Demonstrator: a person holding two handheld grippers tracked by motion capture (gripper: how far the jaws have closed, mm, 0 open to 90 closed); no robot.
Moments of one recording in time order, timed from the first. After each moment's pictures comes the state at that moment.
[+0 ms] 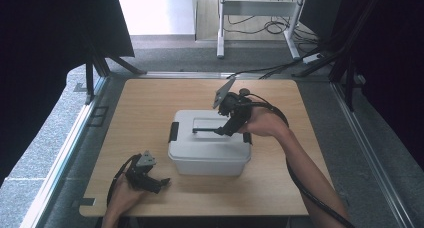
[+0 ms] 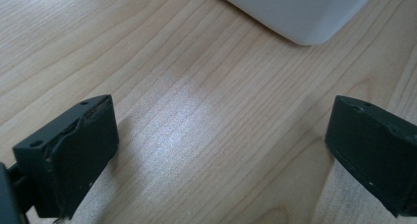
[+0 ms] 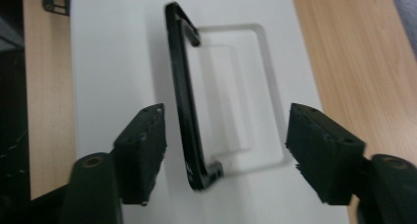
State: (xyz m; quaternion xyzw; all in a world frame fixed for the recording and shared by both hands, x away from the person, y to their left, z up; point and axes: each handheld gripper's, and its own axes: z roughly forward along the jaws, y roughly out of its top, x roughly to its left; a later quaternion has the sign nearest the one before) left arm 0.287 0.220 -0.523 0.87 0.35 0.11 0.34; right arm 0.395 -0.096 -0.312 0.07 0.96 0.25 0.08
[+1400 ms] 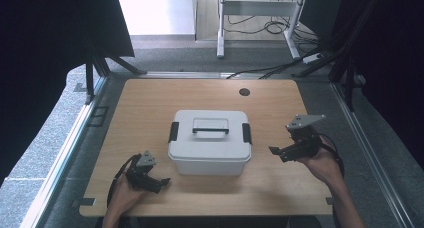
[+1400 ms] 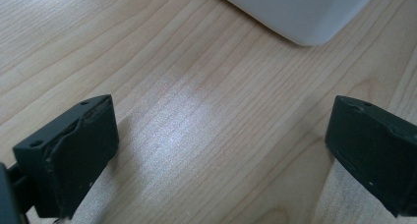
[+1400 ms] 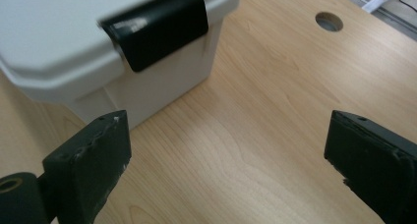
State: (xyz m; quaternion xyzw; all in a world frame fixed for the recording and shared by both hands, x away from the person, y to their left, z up) left arm 0.287 0.220 -0.523 0.87 0.35 0.11 0.34; right arm 0.334 -0.272 -0.380 0.31 0.87 0.34 0.18
